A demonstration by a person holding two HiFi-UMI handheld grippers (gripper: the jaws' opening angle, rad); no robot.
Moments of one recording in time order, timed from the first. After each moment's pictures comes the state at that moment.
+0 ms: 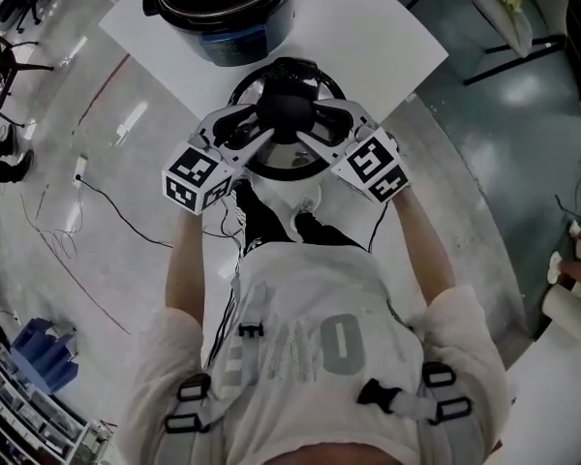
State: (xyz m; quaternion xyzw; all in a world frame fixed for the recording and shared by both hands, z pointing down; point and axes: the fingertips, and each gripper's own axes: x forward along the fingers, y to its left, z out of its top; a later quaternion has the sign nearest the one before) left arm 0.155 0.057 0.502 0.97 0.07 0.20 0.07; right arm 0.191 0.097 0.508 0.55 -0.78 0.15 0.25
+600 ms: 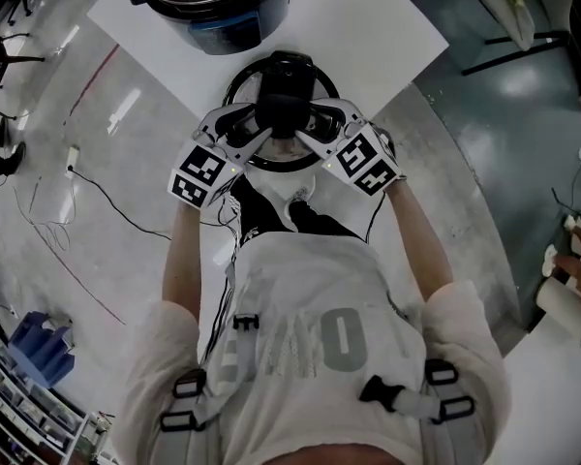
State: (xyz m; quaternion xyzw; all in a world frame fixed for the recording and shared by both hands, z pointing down) left arm 0.155 0.070 0.546 0.97 0.07 0.25 0.03; right arm 0.193 0.111 0.560 0.52 -0.78 0.18 0.31
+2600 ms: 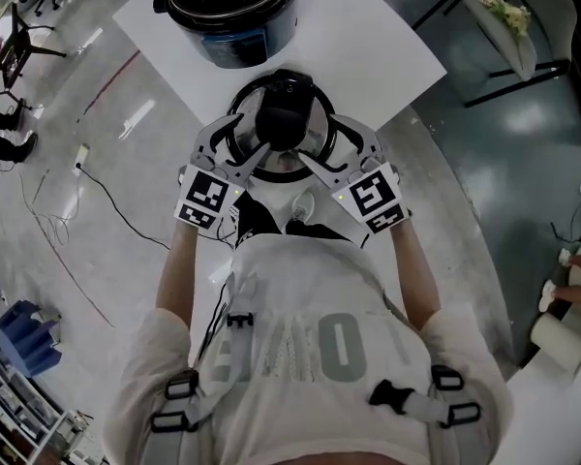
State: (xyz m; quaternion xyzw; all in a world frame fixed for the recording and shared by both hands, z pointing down) left arm 0.147 0.076 0.507 0.97 -0.02 0.22 -0.06; right arm 0.201 0.137 0.488 0.59 -0.77 0.12 0.22
